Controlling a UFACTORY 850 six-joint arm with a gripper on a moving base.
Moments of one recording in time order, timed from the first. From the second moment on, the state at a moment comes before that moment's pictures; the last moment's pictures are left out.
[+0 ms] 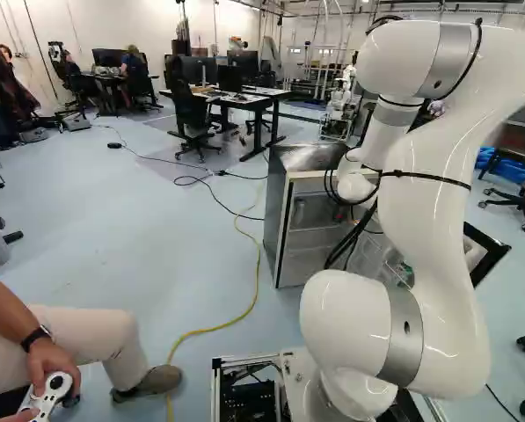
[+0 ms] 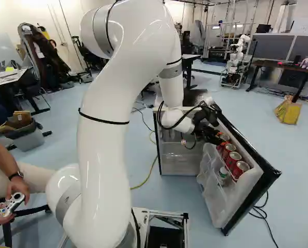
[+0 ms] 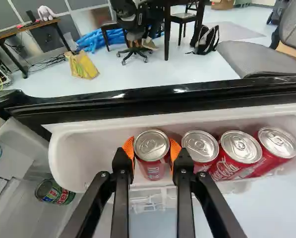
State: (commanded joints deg) arm -27.3 -31.8 -46.1 59.7 54.4 -8.4
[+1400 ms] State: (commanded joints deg) arm -24.1 -24.9 -35.8 59.7 62.9 -8.4
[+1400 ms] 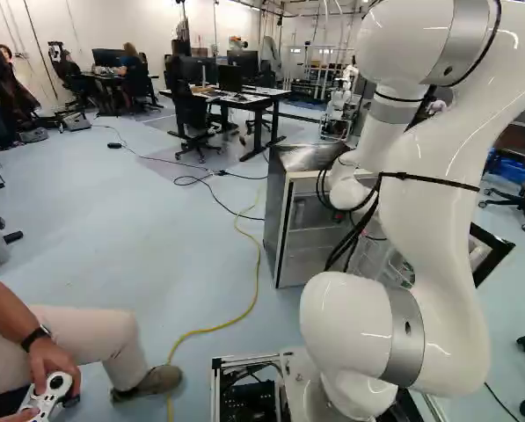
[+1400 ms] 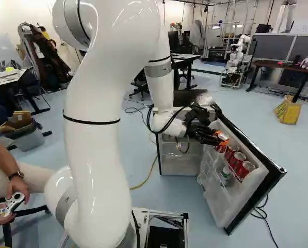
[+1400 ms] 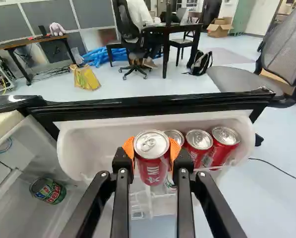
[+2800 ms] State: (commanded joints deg) arm -9.5 -13.0 -19.5 58.9 67.4 -8.4
